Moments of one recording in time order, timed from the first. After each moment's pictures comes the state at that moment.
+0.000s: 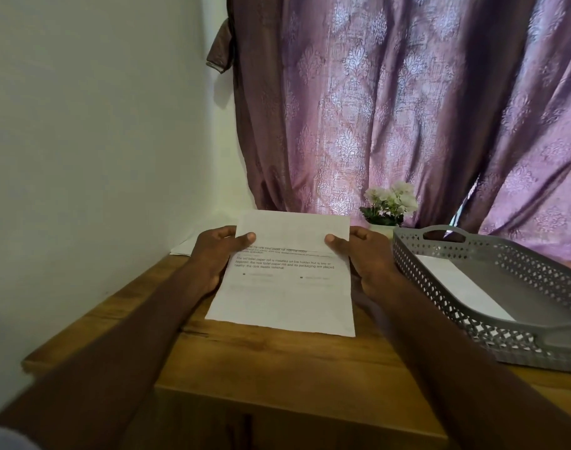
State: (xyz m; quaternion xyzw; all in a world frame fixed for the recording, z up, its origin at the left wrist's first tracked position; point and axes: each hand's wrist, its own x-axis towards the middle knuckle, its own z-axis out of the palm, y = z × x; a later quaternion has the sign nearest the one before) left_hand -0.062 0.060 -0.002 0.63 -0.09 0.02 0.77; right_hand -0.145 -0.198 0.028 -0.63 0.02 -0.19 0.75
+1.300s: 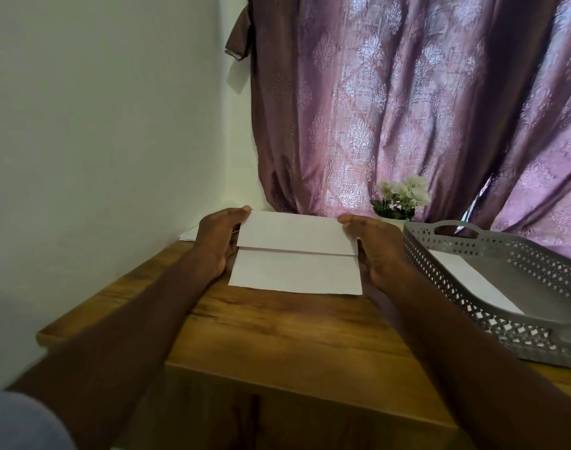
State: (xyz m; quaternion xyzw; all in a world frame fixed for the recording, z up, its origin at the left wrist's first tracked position) left_hand -0.060 0.058 0.002 0.59 -0.03 0.09 0.80; right_hand -0.126 -0.200 0.023 -0.65 0.05 -0.22 0.73
